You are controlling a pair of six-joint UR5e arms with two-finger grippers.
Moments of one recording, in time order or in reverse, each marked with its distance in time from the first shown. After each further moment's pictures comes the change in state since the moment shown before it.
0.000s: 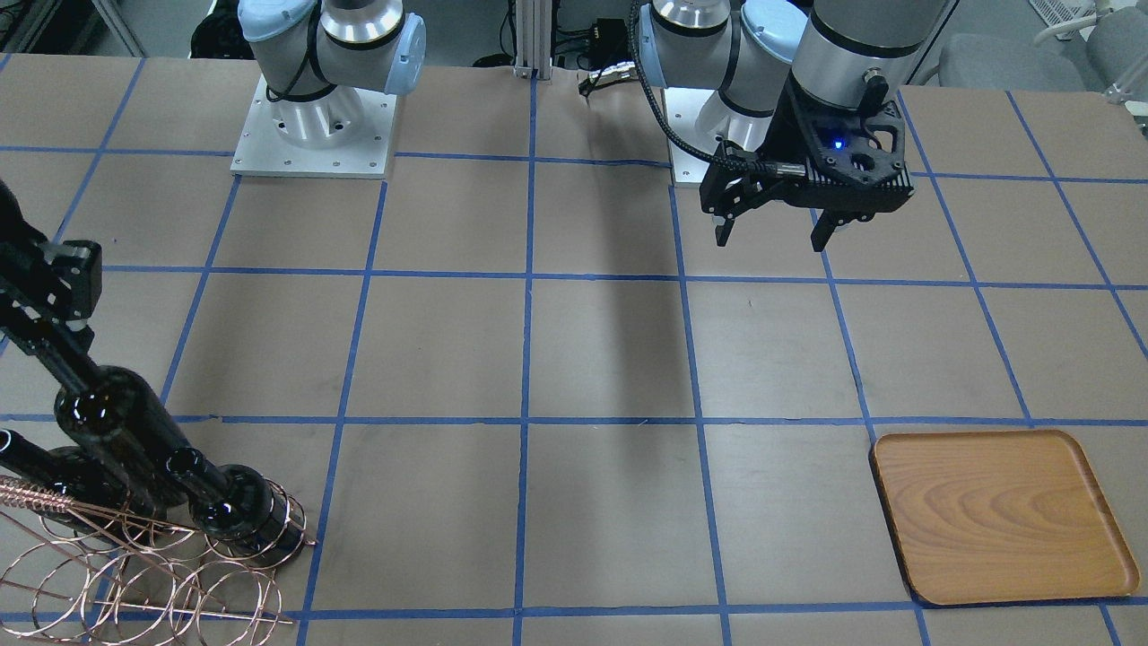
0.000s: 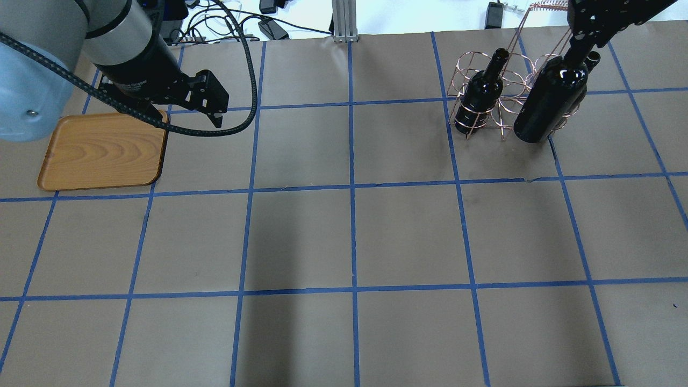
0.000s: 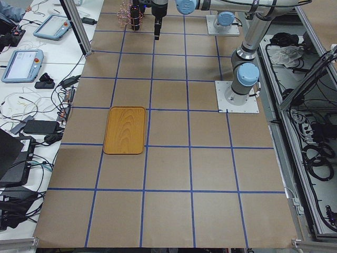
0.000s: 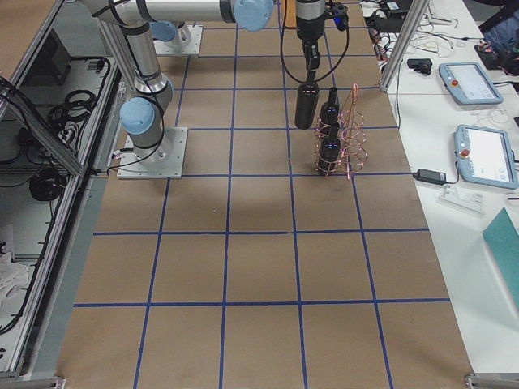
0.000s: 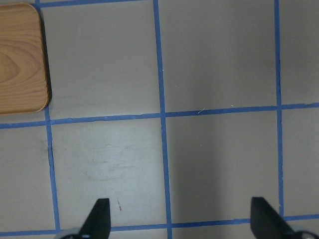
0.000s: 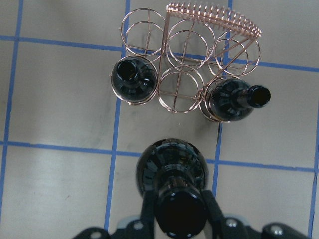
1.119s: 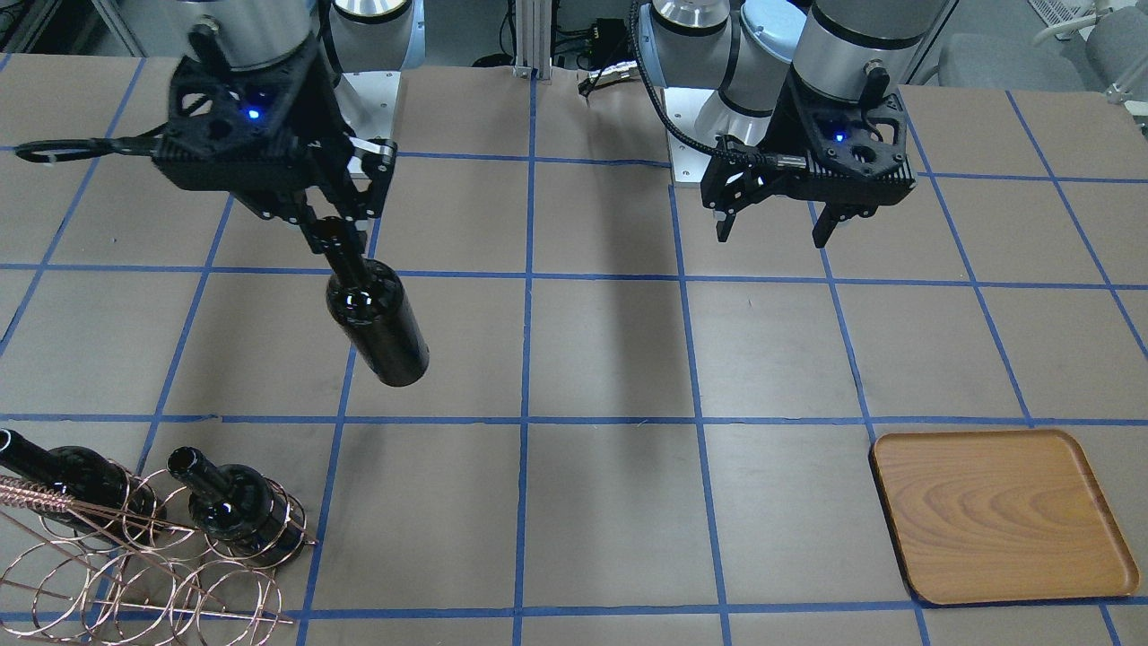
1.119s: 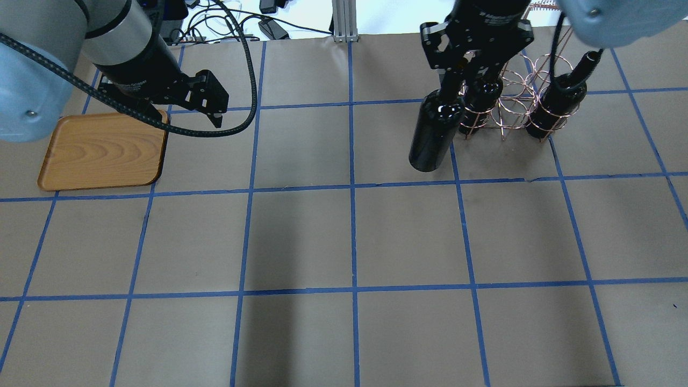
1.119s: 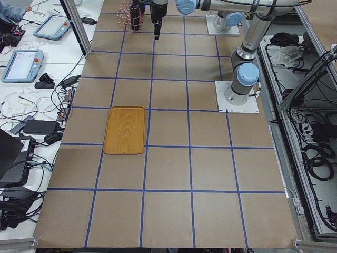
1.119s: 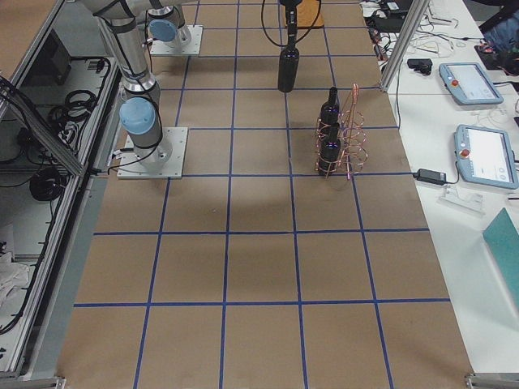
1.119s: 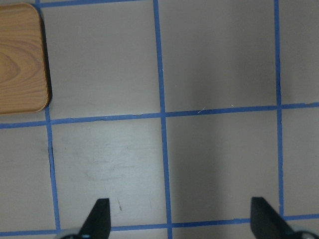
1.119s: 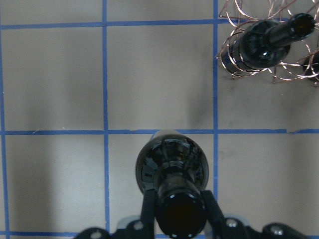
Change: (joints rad) left arm 0.000 0.002 -0.001 0.000 0.000 0.001; right arm 0.383 0.064 0.000 -0.028 0.008 0.499
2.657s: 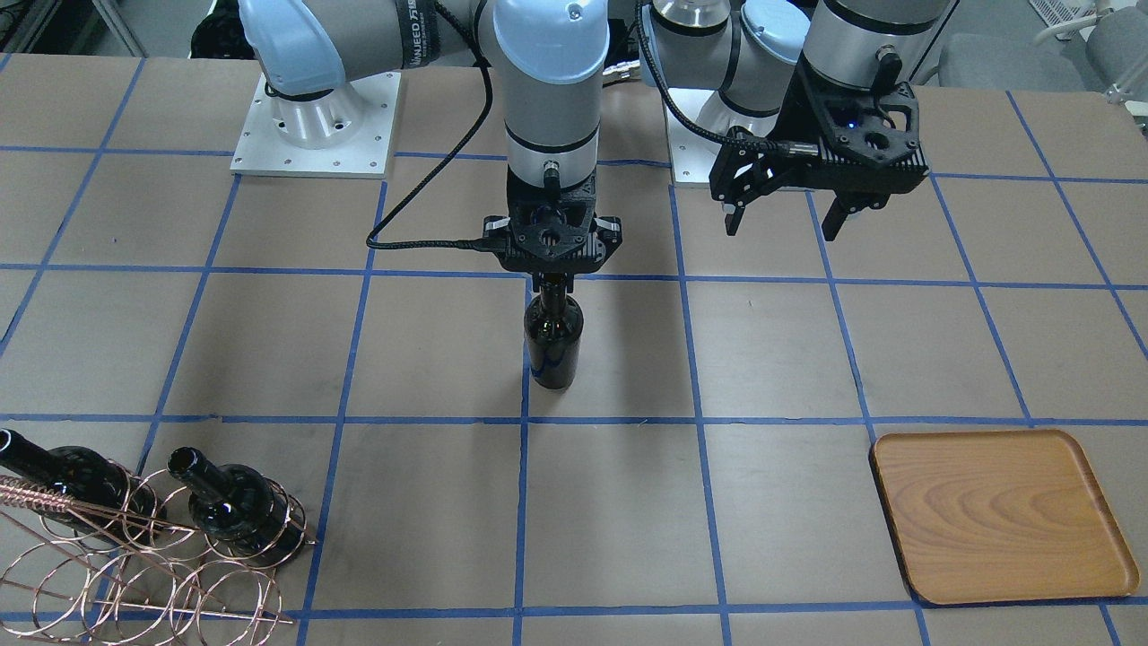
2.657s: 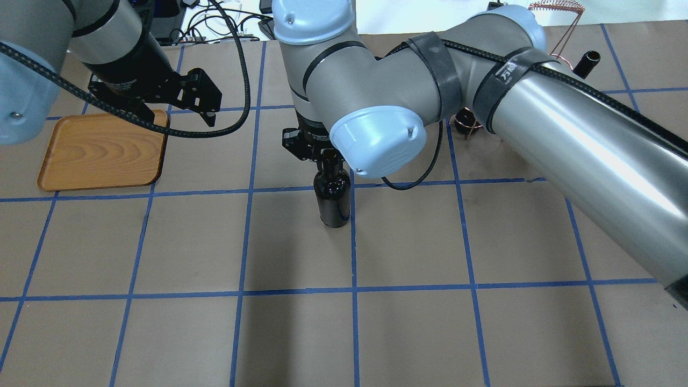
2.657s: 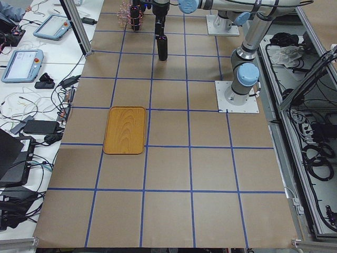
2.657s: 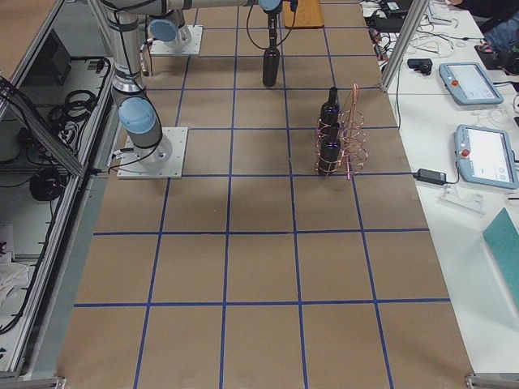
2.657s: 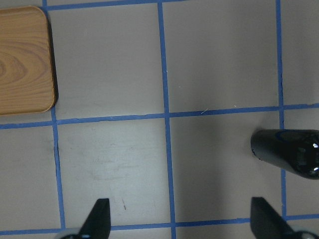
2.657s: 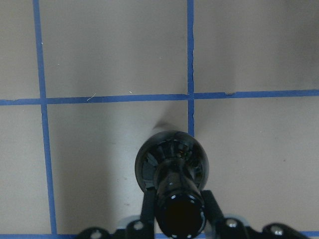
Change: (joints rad) left arm 0.012 0.019 0.000 -0.006 0.005 0.014; right arm 0.288 0.159 0.118 -0.202 -0.018 0.298
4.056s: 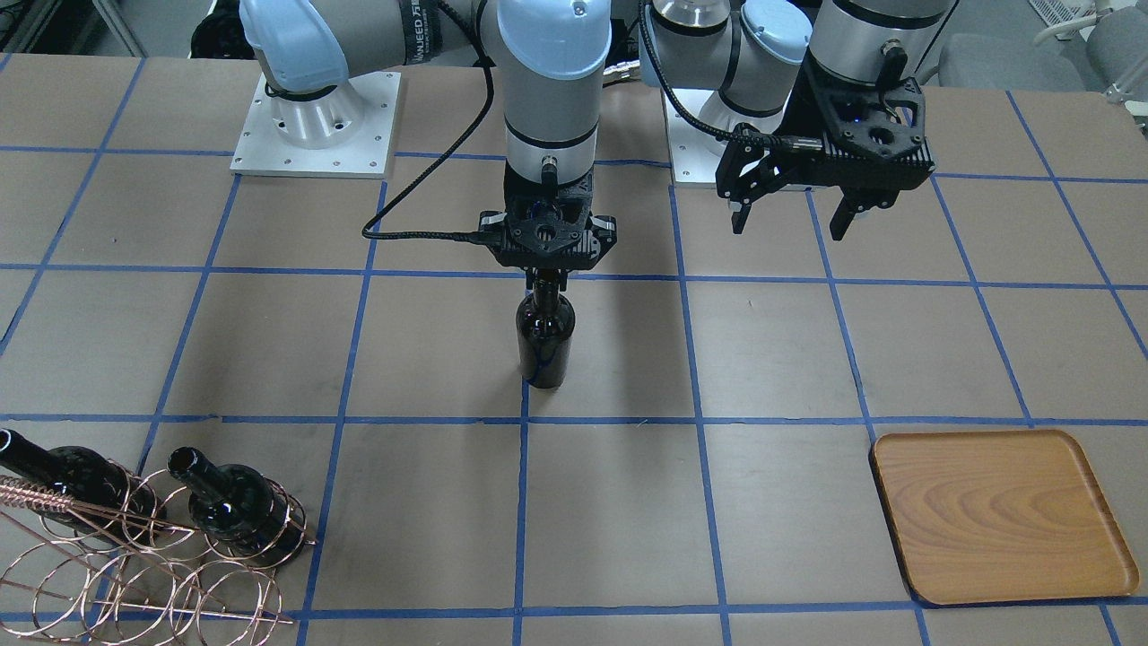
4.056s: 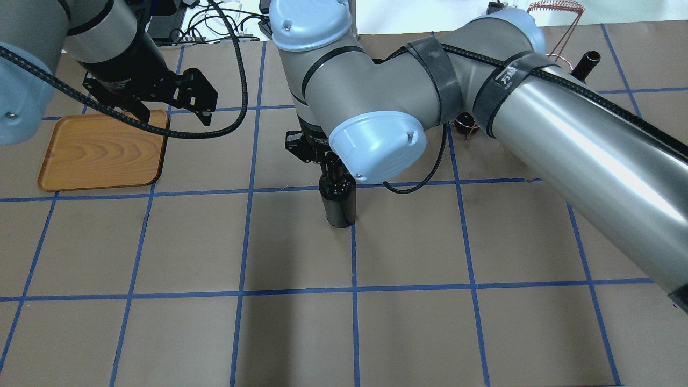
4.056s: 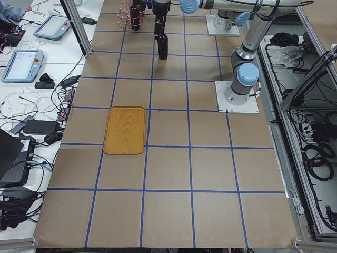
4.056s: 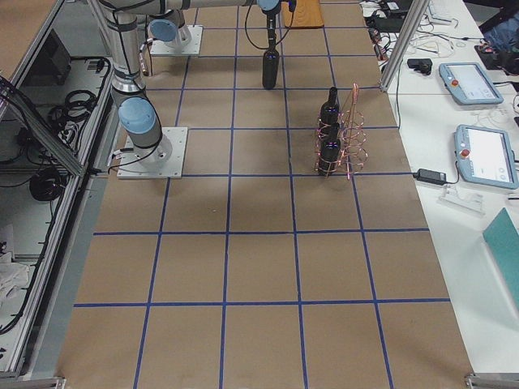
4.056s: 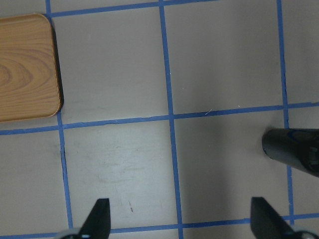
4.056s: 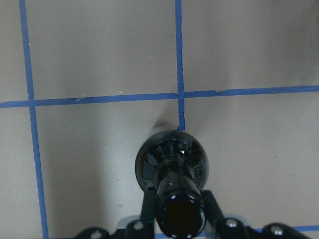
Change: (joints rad) left arm 0.003 0.002 0.000 0.006 0.009 0.028; right arm 0.004 -0.008 0.011 0.001 -0.021 0.027
